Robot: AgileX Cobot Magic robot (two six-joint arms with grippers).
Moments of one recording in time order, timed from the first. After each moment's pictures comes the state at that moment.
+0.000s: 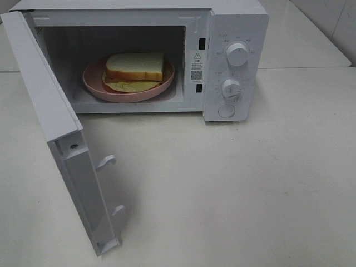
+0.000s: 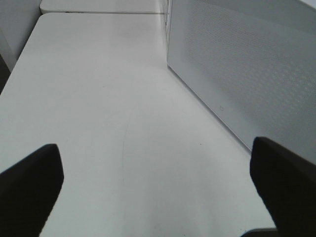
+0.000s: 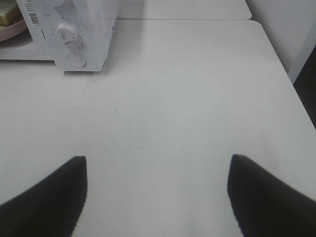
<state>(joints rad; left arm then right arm) -0.12 0.00 -0.53 0.05 1.07 -0.10 0.05 0.00 -0.50 -0.05 1.00 0.05</state>
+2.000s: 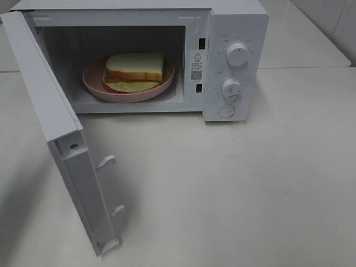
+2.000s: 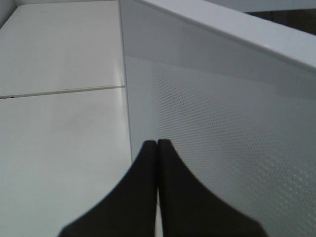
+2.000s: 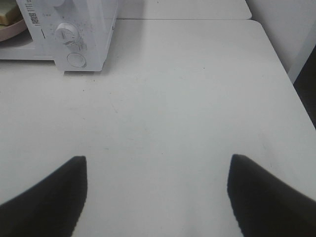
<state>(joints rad) -0.12 1.25 -0.30 0.11 -0.60 -0.10 0.05 0.00 -0.50 -0.05 1.00 0.05</state>
